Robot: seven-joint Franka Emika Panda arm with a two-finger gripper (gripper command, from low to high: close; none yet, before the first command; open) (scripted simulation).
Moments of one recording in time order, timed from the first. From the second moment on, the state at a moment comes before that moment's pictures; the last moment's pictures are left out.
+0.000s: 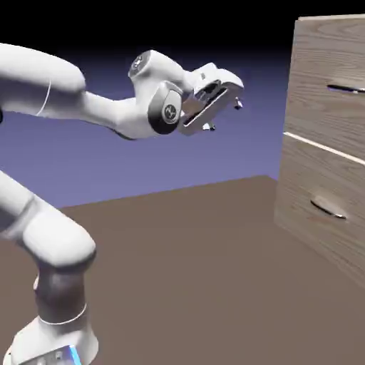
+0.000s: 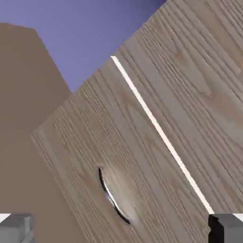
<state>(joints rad) 0.46 -0.72 -0.26 -2.55 -0.52 2.91 0.04</state>
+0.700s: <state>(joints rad) 1.05 -0.92 -0.59 -2.21 -1.19 2.74 -0.88</state>
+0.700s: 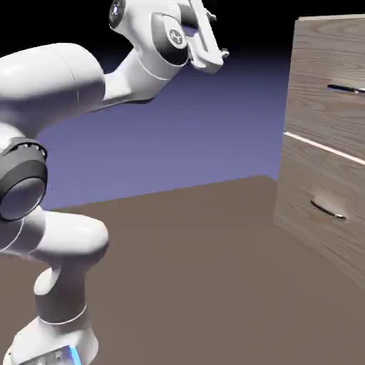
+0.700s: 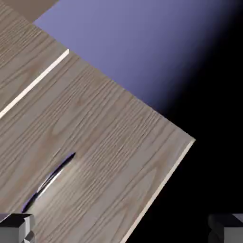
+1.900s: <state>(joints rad) 2.06 -1.26 -1.16 -1.62 -2.33 2.46 -2.44</state>
